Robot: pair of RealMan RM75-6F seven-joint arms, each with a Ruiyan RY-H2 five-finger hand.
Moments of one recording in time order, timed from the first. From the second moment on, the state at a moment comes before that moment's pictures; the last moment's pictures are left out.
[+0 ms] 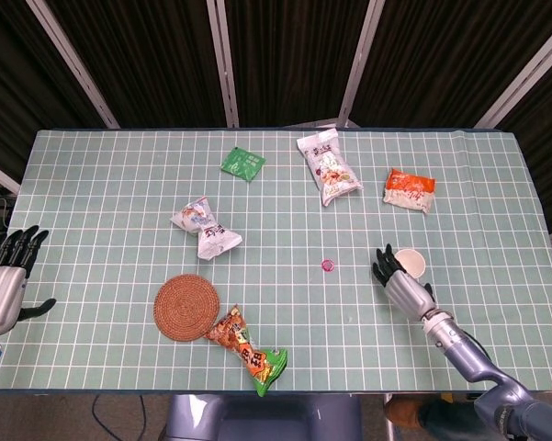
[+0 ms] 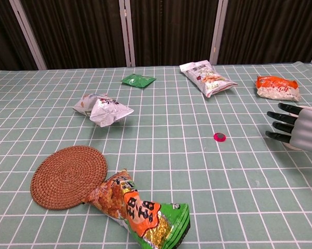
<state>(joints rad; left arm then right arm) -0.21 -1.02 -0.07 -1.80 1.35 1.38 0.25 0.49 -1.53 0.02 -1.00 -1.75 1.00 -1.07</state>
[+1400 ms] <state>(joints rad) -0.22 -1.01 -0.06 -1.82 1.36 1.35 0.26 0.60 -1.45 -0.07 -1.10 -1.77 1.11 0.20</state>
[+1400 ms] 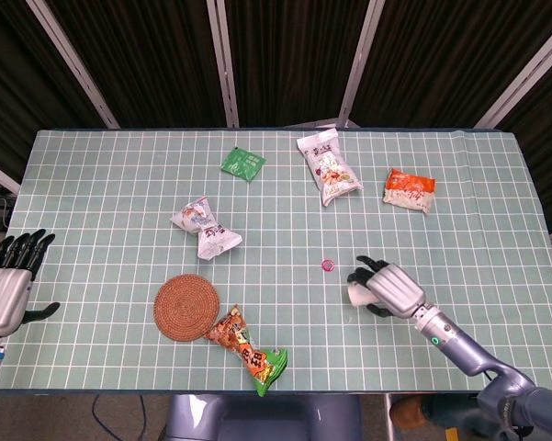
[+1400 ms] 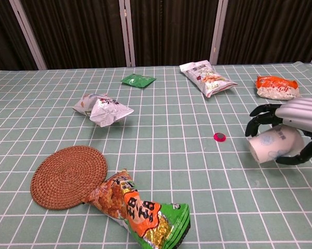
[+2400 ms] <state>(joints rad) -0.22 -1.01 -0.07 -1.81 1.35 1.35 0.27 0.58 -1.42 -0.02 -1.35 -1.75 1.02 -0.87</state>
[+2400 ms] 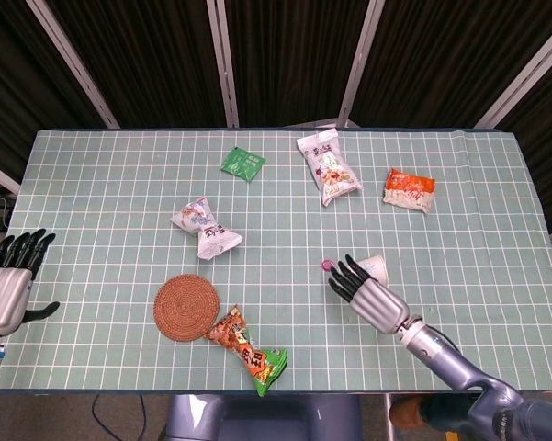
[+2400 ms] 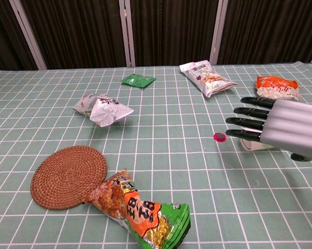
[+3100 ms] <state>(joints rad) -0.23 -1.02 -0.07 -1.81 1.33 1.33 0.27 0.62 -1.56 0.01 -1.16 -1.70 0.96 -1.07</state>
